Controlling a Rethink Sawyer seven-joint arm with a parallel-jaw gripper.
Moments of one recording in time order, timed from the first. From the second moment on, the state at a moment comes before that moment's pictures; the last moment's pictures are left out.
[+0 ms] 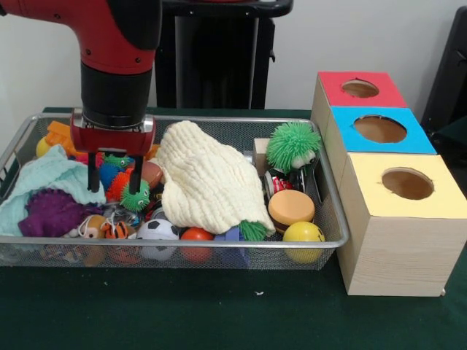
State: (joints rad) arm -0.58 -0.53 0.23 1.45 -0.54 0.60 1.57
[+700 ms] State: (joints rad) arm -0.59 -0.47 0.23 1.45 -0.54 0.48 1.57
